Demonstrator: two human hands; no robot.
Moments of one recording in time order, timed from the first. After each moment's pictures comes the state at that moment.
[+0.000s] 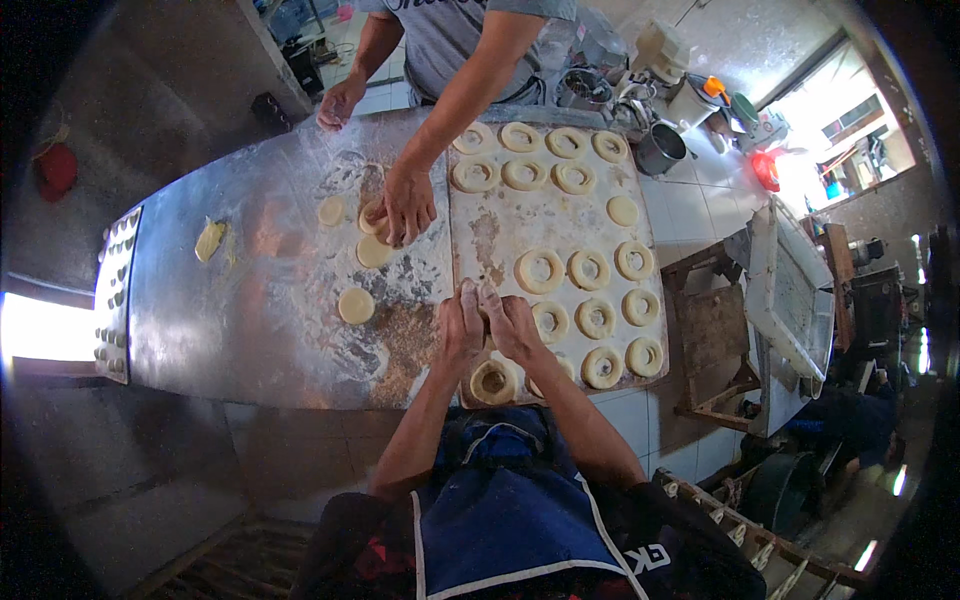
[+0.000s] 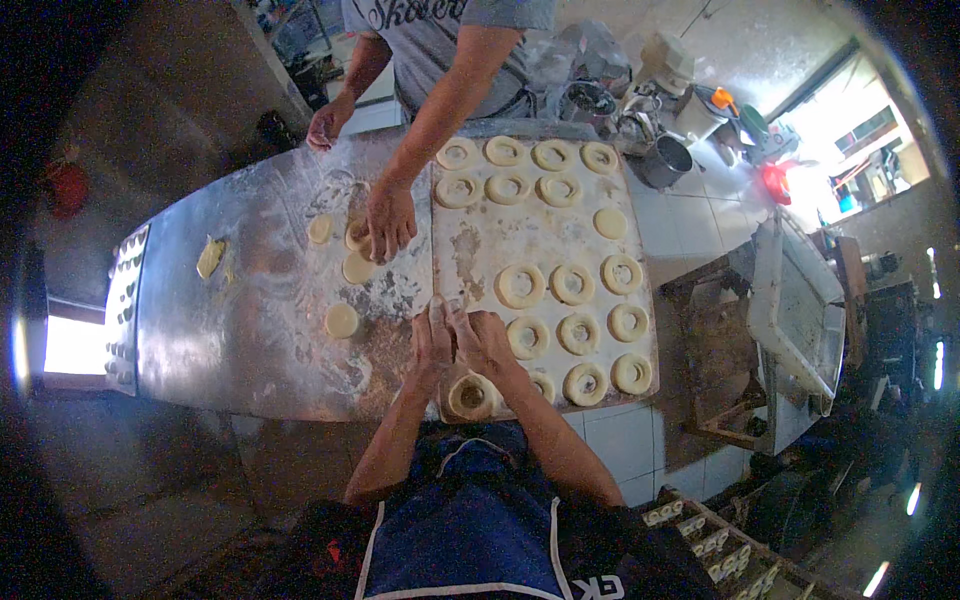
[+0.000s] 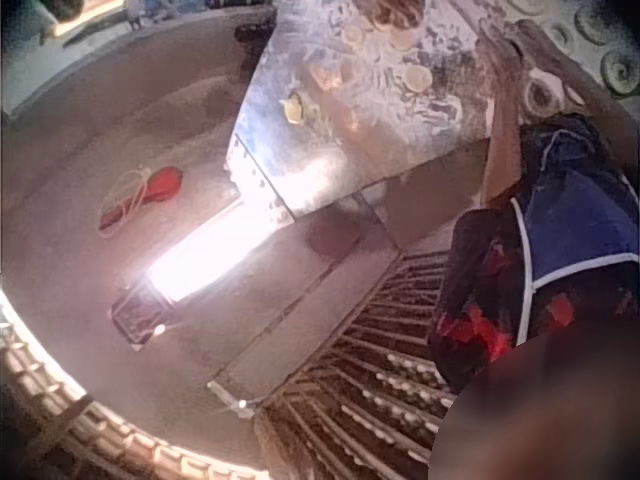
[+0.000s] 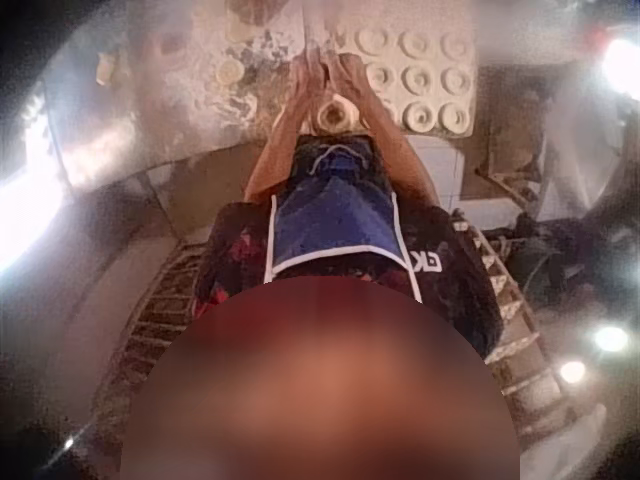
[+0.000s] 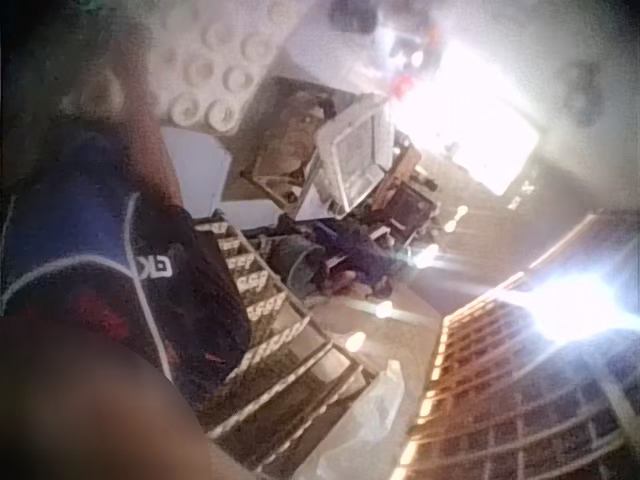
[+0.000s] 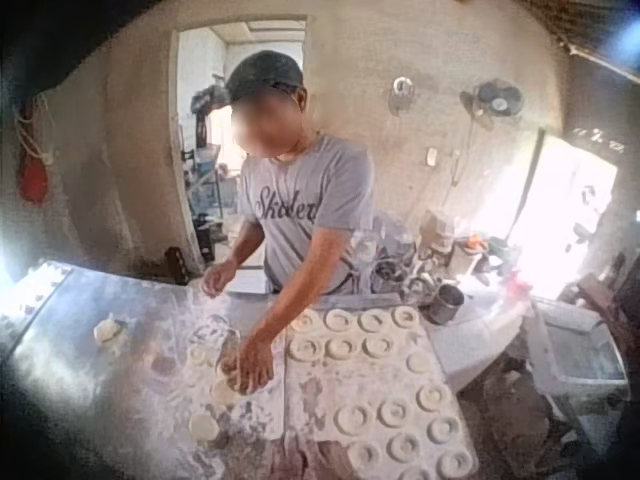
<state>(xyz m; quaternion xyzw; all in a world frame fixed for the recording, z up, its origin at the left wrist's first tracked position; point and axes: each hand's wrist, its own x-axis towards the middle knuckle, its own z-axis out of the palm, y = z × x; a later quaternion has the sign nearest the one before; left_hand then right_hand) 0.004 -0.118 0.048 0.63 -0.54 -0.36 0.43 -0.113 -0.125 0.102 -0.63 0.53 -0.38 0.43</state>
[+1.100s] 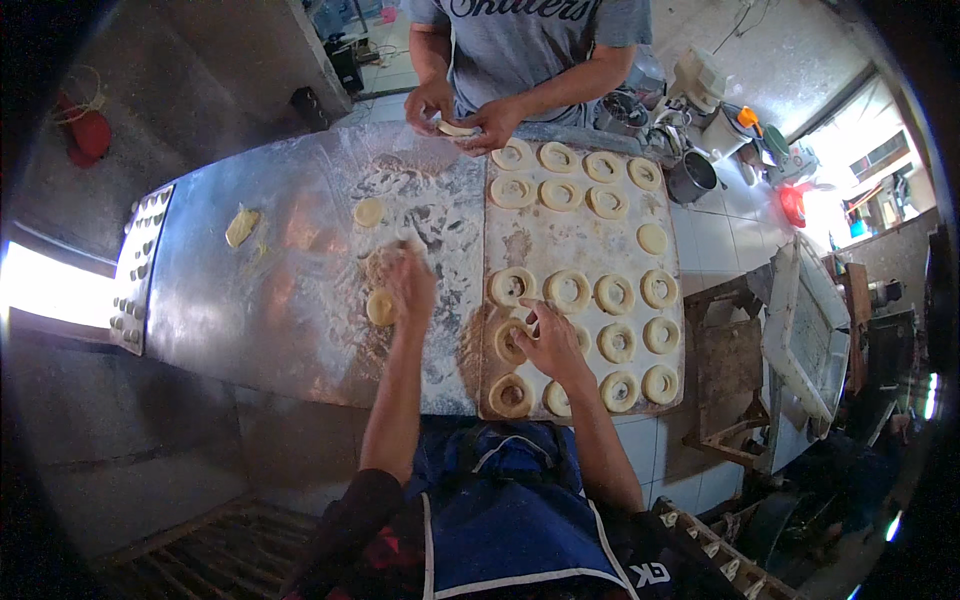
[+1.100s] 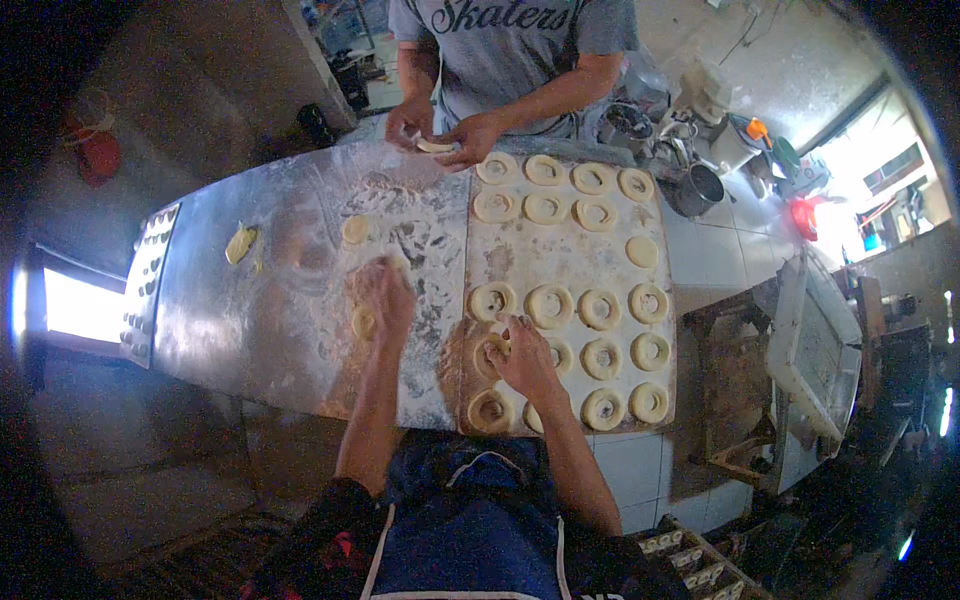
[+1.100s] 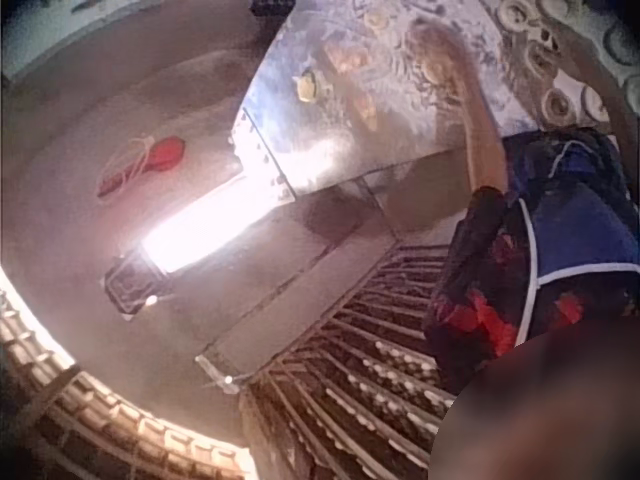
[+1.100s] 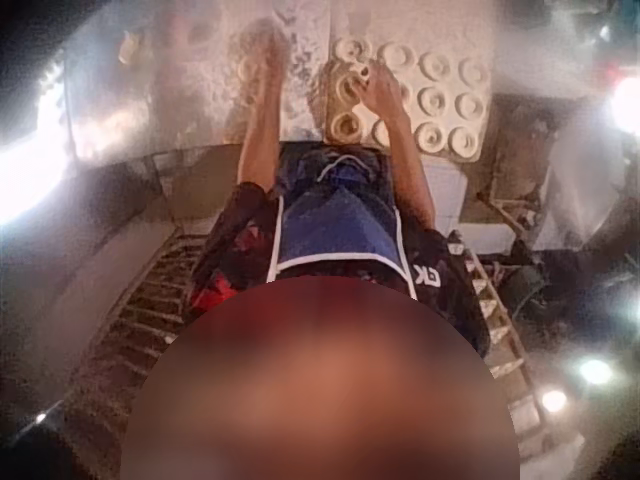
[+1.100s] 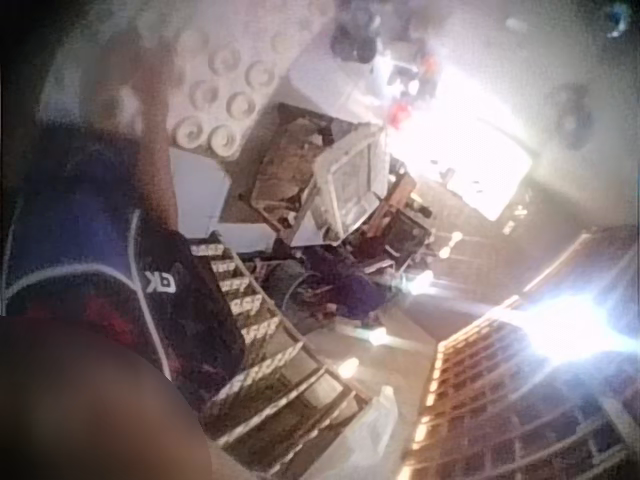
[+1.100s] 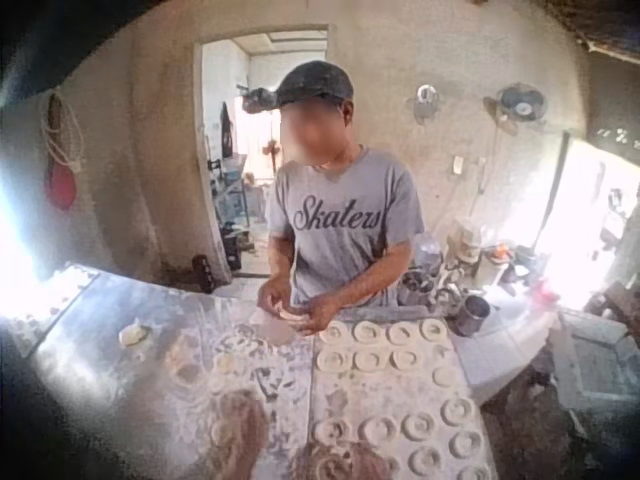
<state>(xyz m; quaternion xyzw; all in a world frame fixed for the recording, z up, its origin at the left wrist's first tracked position) 0.115 -0.192 0.023 0.77 -0.55 0.08 0.31 -0.143 -0.126 0.114 -0.75 0.53 -0.23 0.33</state>
